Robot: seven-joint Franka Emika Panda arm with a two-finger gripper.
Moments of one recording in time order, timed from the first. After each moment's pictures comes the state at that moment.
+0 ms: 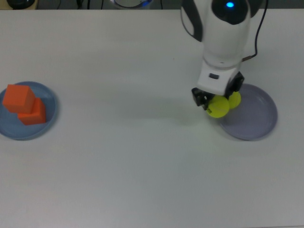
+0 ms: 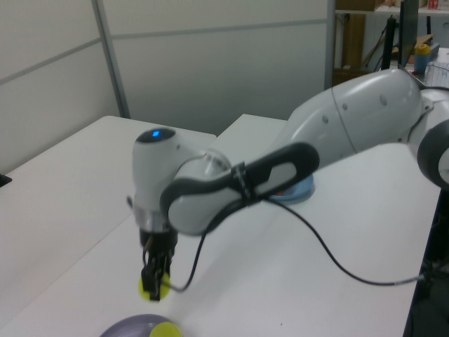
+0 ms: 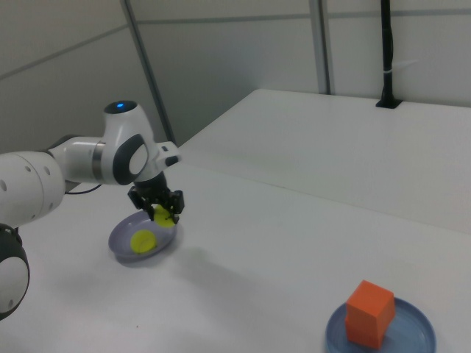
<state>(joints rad) 0.42 0.49 0.19 -1.51 -0.01 2.14 0.02</state>
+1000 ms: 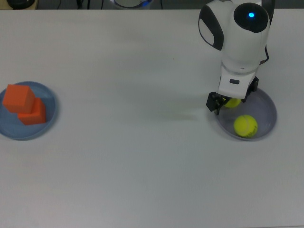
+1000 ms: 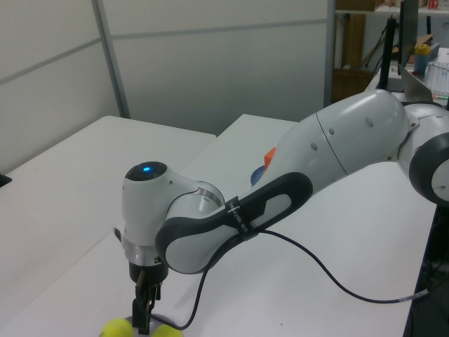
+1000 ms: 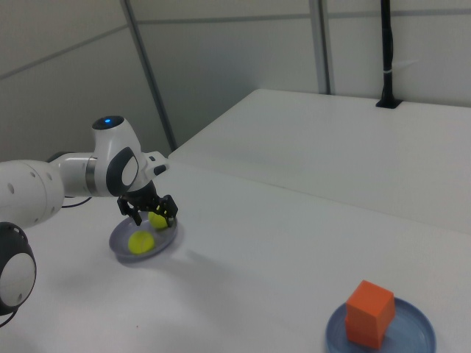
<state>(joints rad) 0.48 0.55 0.19 -1.51 -0.04 2.22 0.03</state>
